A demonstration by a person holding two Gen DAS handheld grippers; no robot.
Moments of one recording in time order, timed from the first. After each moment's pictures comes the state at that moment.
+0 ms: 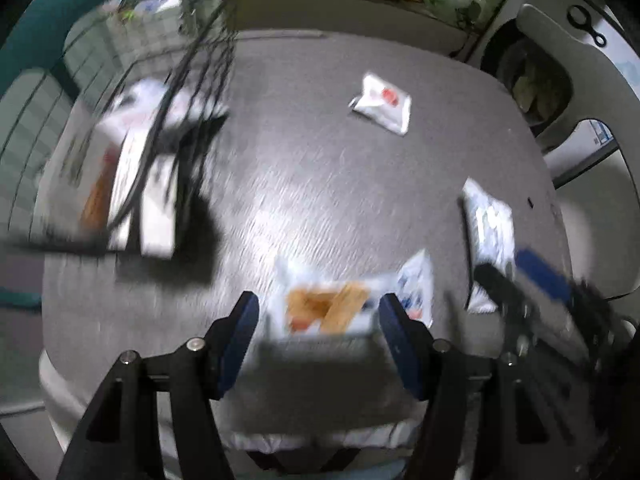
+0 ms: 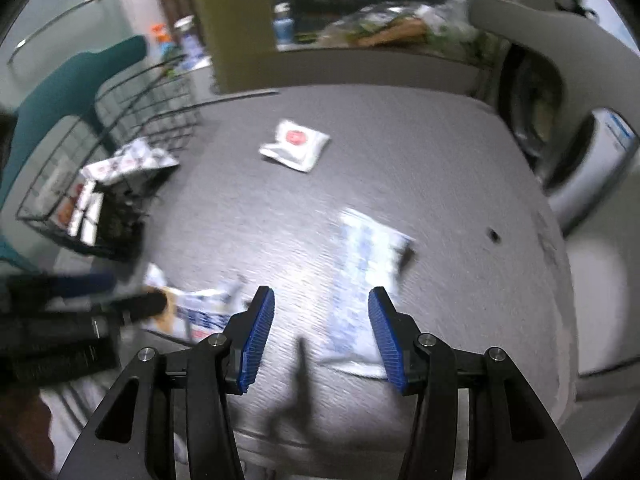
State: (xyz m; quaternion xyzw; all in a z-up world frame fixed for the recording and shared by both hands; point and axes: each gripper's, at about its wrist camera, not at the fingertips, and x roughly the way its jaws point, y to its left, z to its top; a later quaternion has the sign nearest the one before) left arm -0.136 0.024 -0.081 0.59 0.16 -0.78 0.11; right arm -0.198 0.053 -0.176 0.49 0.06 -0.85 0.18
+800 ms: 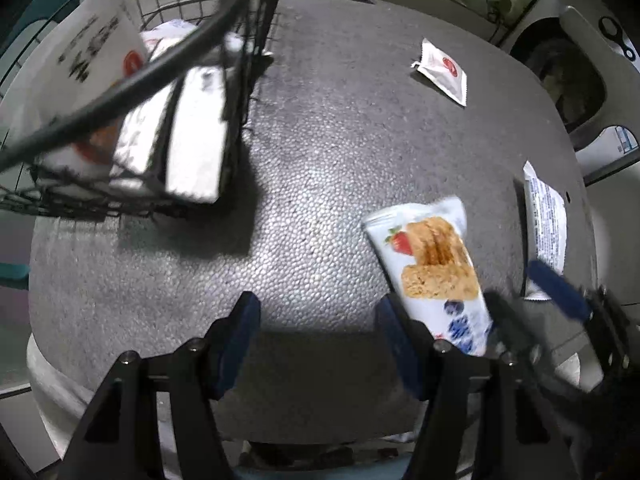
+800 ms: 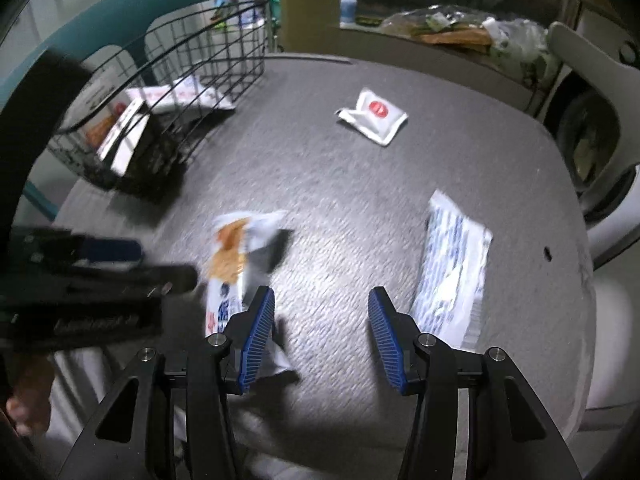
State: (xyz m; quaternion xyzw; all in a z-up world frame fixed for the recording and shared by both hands) left arm -0.120 0.004 -0.112 0.61 0.18 -0.76 0.13; right arm -0.173 0.012 -0.201 0.50 0.13 -0.82 0.23
